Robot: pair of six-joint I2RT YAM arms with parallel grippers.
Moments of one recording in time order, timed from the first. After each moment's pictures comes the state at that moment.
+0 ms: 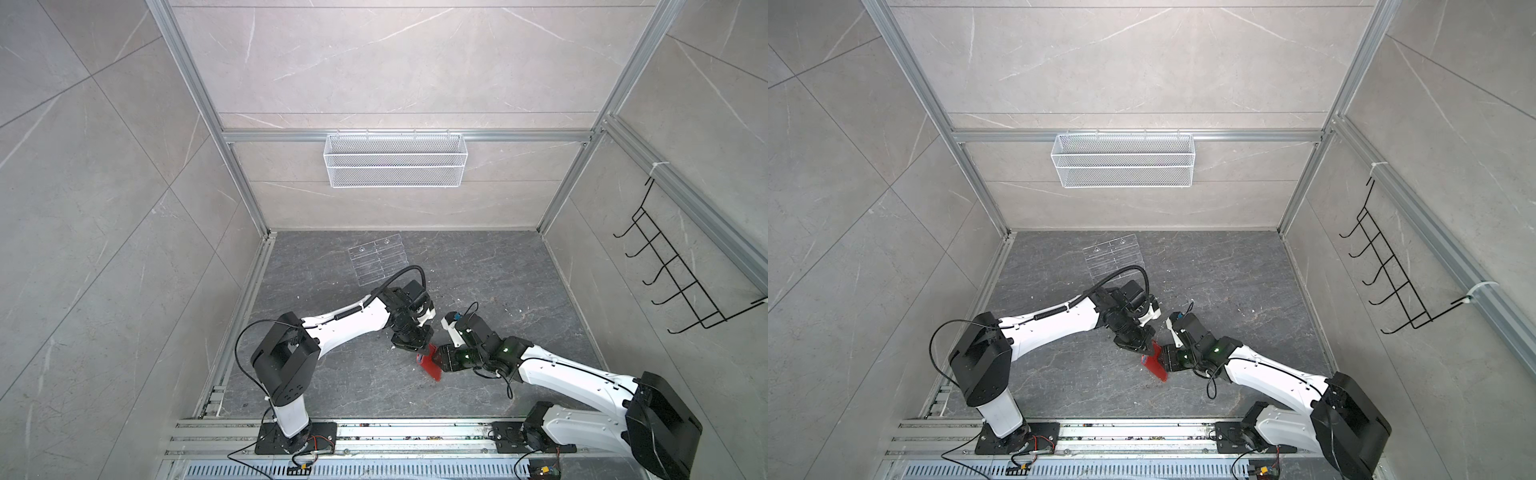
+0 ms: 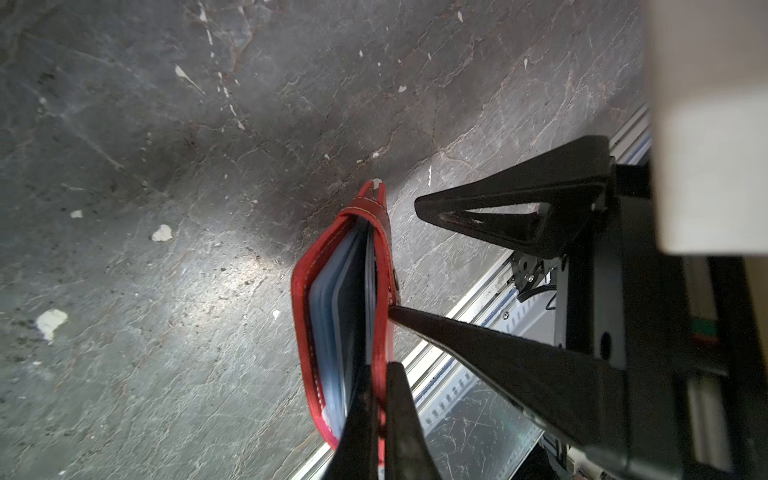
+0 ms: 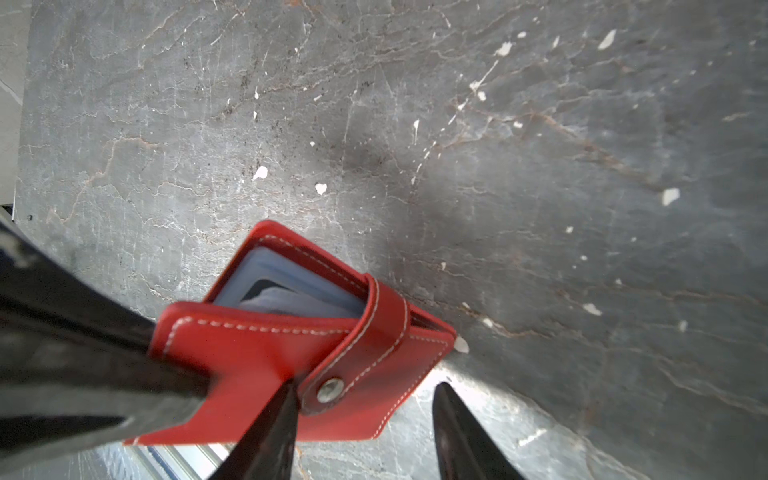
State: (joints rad) left arm -0.90 1.75 1.30 -0.81 0.50 -0.44; right arm 0.76 1.20 0.58 -0.35 -0.17 0.56
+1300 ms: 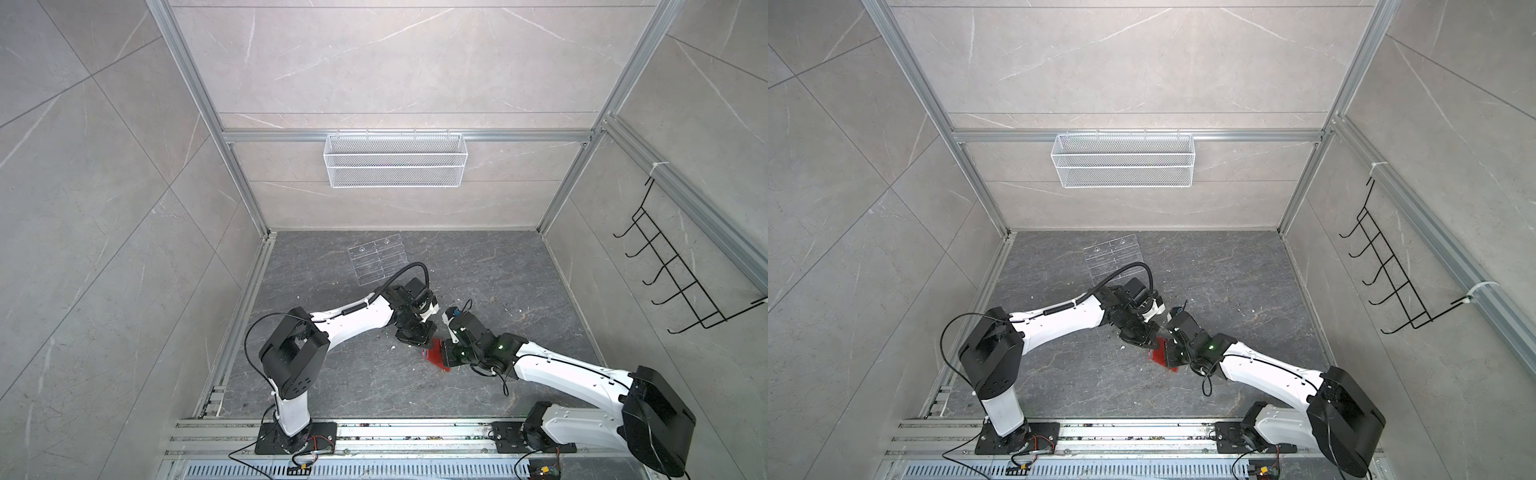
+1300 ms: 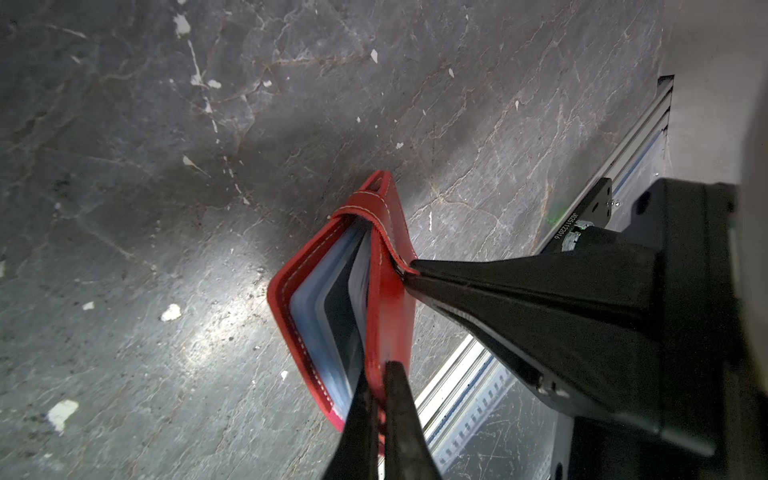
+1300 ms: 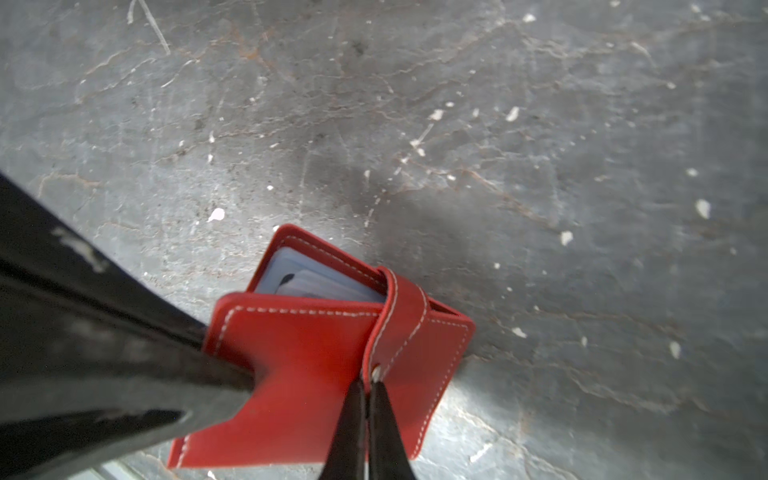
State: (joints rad) left arm -0.89 1.81 1.32 -0.72 0.50 -0.40; right arm 0.79 1.23 0.63 -0.40 0.03 0.56
